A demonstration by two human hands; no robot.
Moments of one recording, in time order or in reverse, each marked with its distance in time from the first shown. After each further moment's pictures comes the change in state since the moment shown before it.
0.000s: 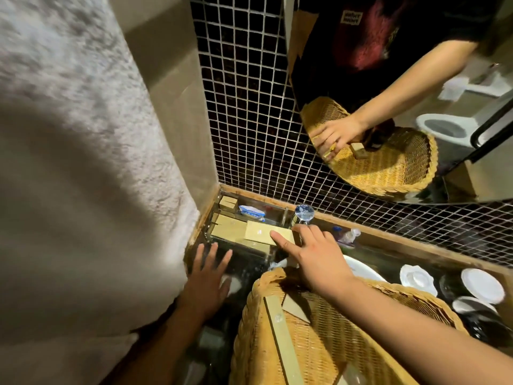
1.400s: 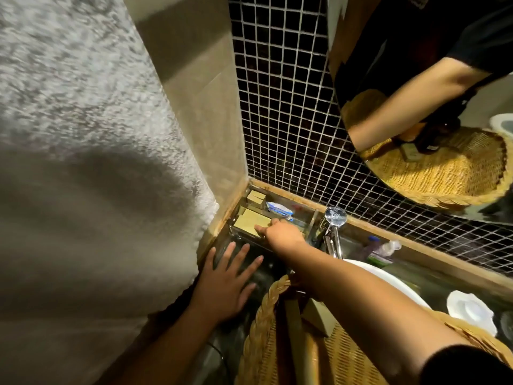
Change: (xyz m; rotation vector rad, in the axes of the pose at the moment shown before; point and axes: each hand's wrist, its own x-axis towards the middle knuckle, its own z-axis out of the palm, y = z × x) left_hand -0.019 0.010 -0.021 0.171 0.015 0.109; right_hand 0.156 -0.055 0.086 0.154 -0.362 -0.133
